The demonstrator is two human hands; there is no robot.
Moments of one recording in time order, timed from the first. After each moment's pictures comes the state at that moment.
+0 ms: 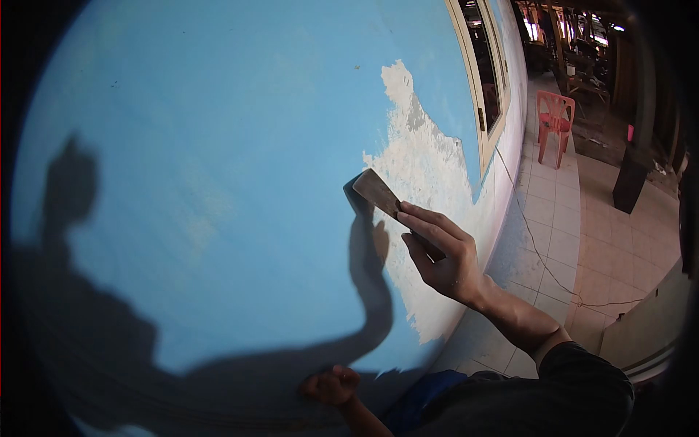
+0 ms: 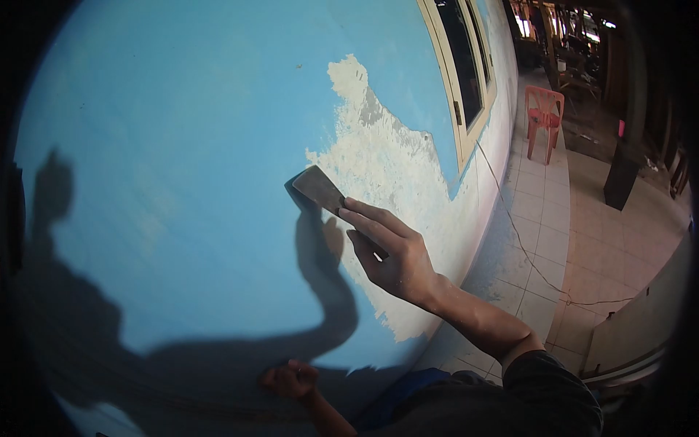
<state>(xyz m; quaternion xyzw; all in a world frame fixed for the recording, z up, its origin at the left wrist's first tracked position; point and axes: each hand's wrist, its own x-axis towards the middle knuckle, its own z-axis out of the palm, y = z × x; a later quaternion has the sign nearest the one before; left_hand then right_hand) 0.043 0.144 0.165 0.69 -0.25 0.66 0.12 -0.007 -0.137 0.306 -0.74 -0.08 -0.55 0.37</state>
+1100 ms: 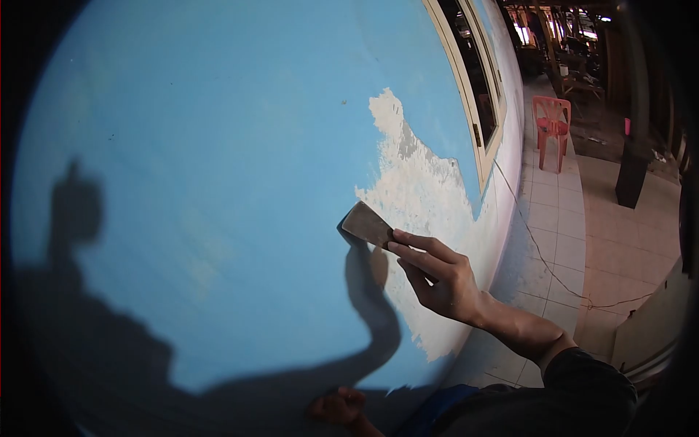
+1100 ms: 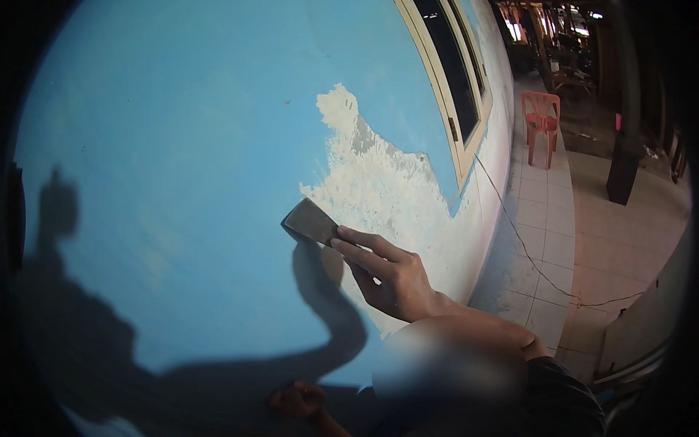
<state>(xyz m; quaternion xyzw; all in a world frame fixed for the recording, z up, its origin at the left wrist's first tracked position) 0.047 0.143 0.165 0.69 -0.25 0.67 0.12 -0.003 -0.145 0.307 -0.76 -0.07 -0.57 0.31</state>
